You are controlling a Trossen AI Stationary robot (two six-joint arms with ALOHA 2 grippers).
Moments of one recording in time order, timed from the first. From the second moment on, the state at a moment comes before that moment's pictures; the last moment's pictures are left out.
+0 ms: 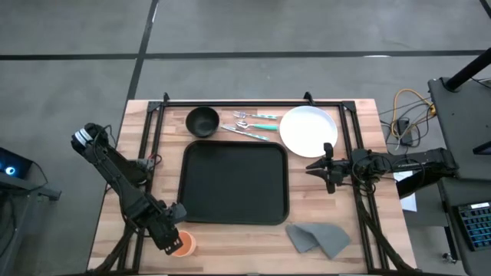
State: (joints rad) left arm -0.85 1.36 1.00 -0.86 0.07 -1.48; right arm 0.06 0.22 0.01 0.01 0.03 -0.73
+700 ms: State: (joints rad) left arm -0.87 1.59 1.50 -1.42 -0.11 -1.44; right arm 0.06 0.22 0.01 0.01 0.03 -0.73
